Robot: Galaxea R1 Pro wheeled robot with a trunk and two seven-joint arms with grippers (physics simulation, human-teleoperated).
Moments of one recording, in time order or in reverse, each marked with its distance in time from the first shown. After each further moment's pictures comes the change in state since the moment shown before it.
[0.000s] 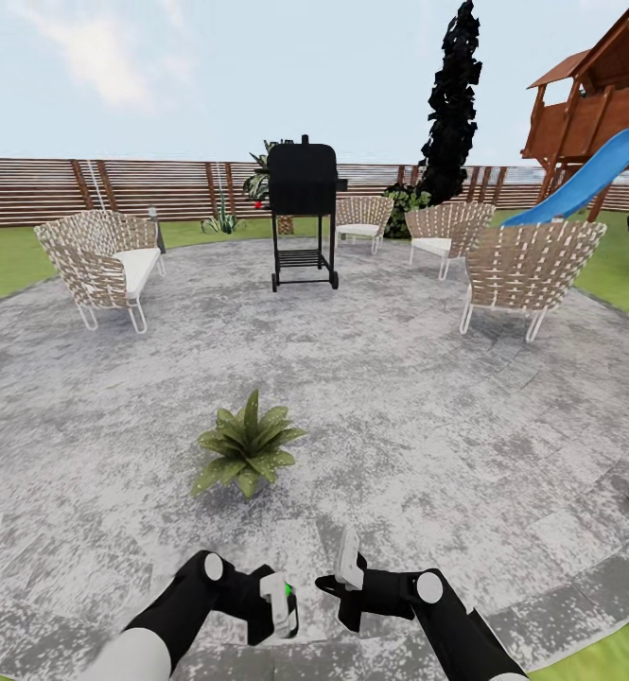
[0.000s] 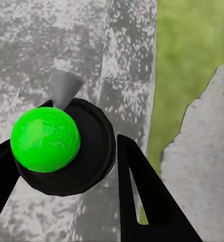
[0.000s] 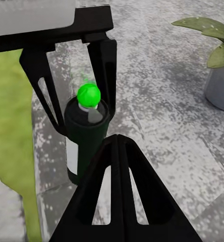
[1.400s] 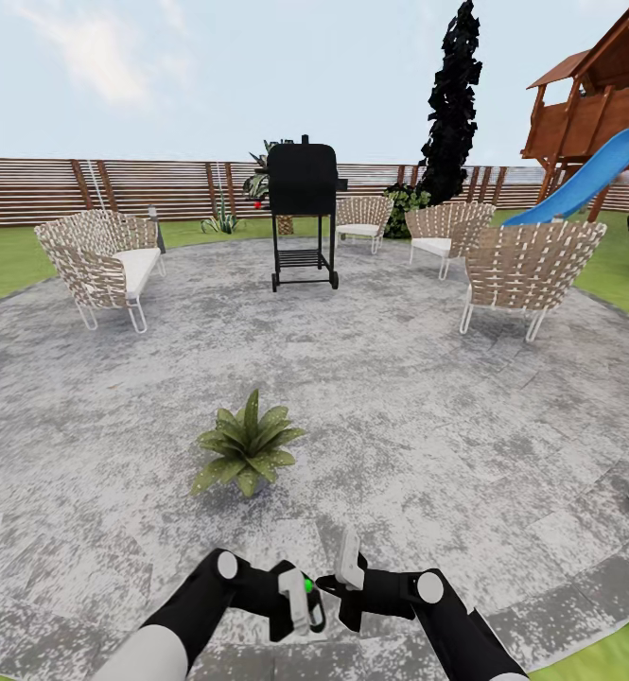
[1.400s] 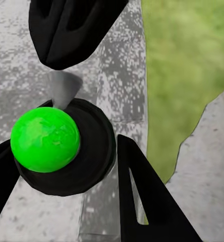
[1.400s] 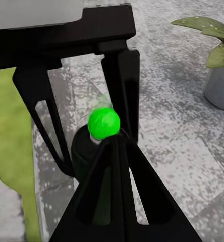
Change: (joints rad) left arm -0.009 -0.051 0.002 0.011 0.046 -0.061 -0.006; right arm 0.000 -0.002 -0.002 0.000 0.002 -0.001 -0.001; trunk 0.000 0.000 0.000
